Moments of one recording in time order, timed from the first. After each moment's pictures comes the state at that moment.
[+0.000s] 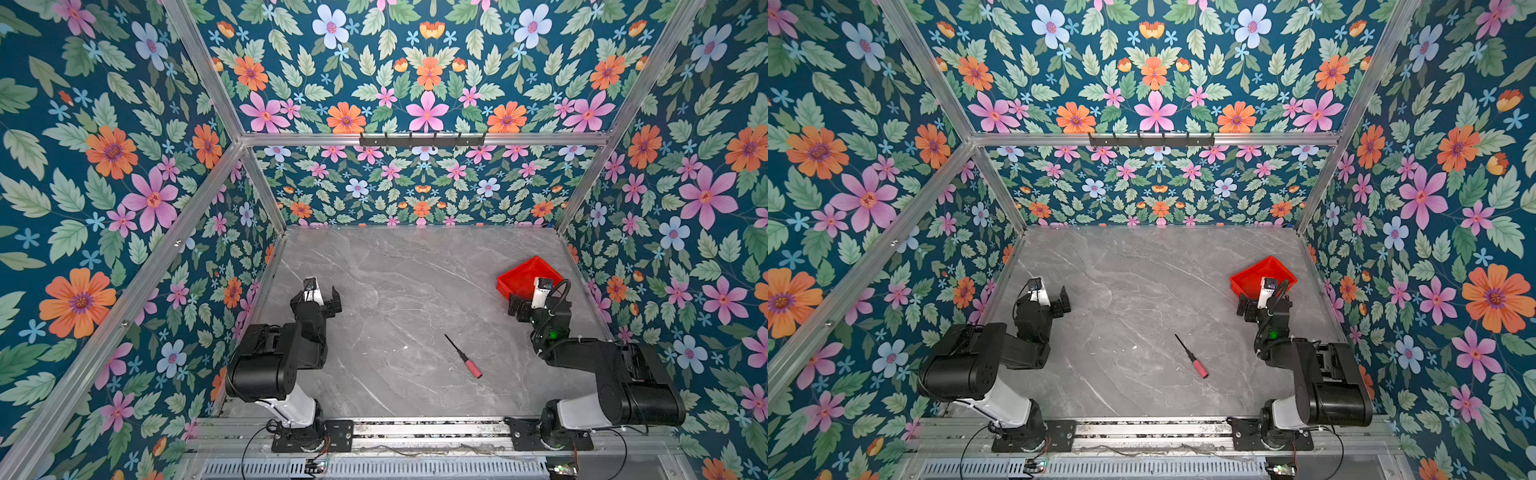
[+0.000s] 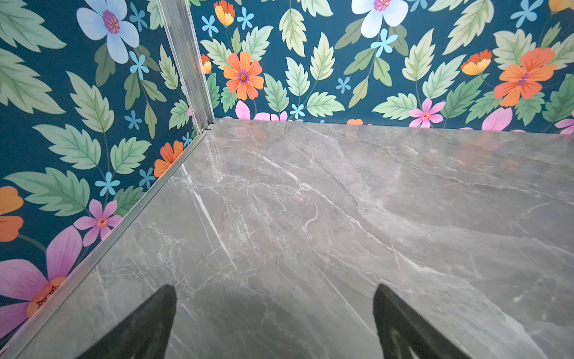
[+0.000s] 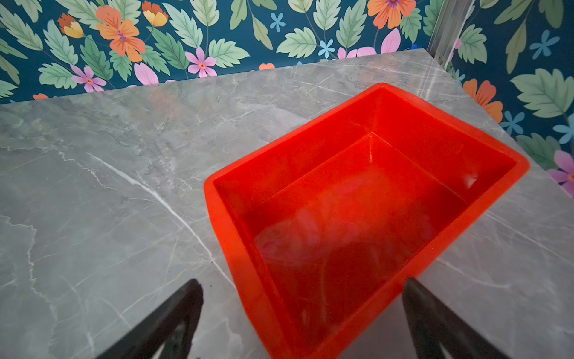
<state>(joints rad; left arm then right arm) -0.02 1.61 0.29 1.12 -0.20 0.00 -0.06 1.44 0.31 0.74 -0.06 0.09</state>
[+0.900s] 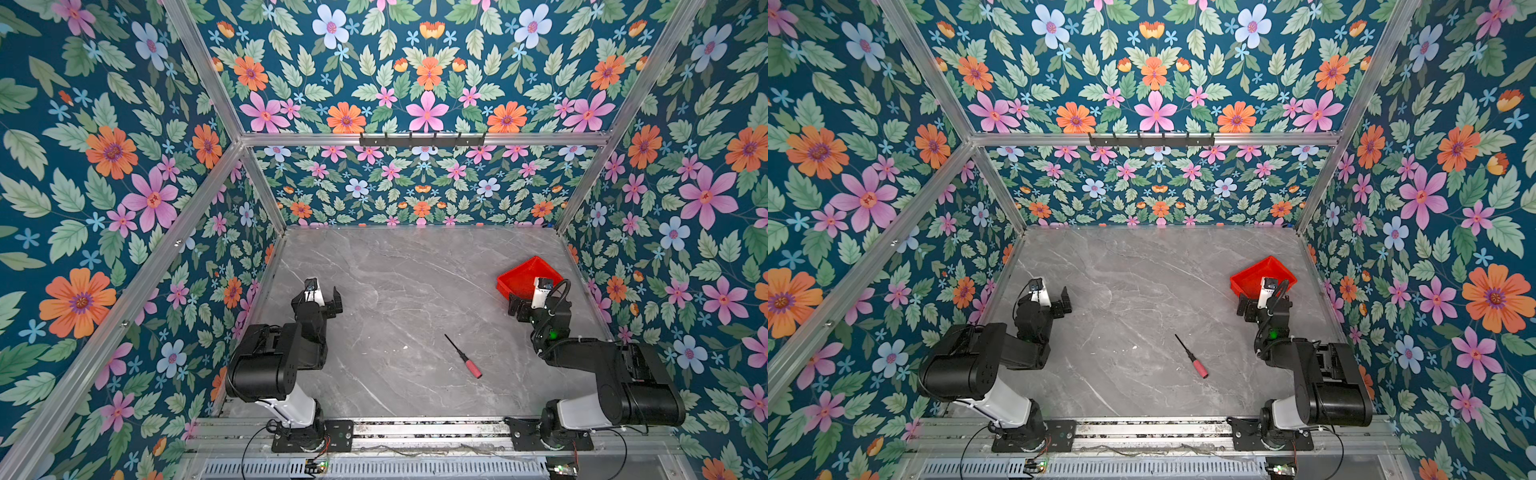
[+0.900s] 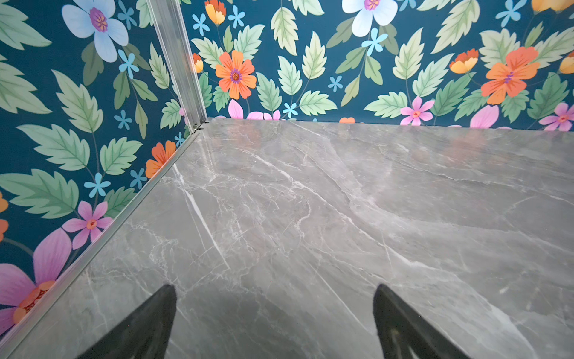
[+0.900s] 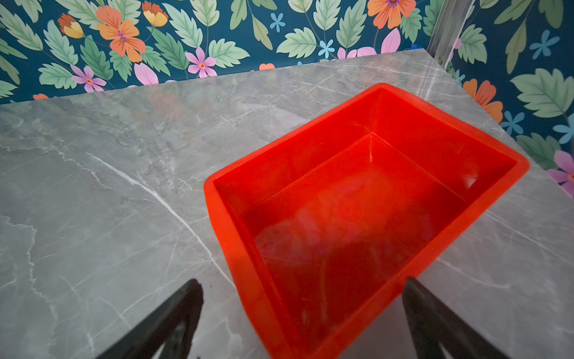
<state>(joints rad) -0.02 1.61 0.28 1.12 -0.16 0.00 -0.06 1.44 0.31 0.74 -0.06 0.09</state>
